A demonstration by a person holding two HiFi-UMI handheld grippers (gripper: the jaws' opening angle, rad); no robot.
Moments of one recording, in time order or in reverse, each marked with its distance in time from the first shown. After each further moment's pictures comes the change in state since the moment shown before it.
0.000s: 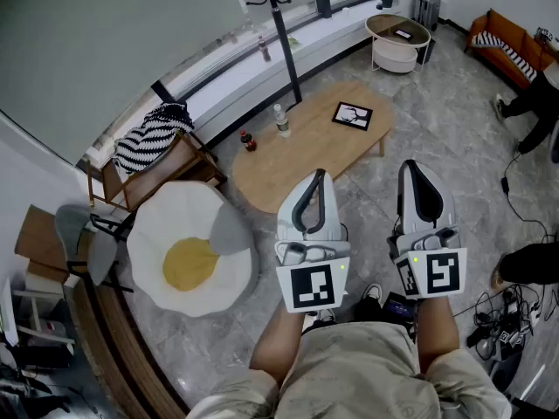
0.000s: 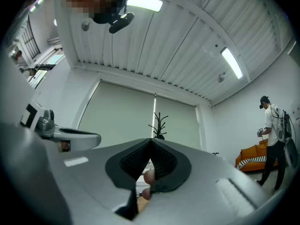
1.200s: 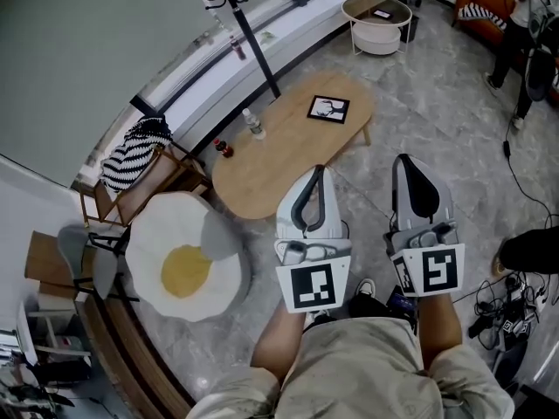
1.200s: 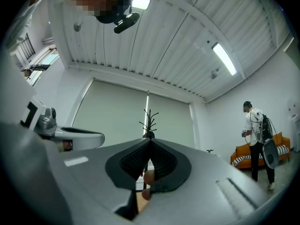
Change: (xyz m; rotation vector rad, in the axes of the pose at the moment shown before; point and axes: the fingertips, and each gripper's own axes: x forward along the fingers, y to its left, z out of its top) left arm 0.096 -0.111 -0.018 0.017 0.020 -0.066; right arm 0.007 -0.132 -0.032 0.016 0.022 -0.038
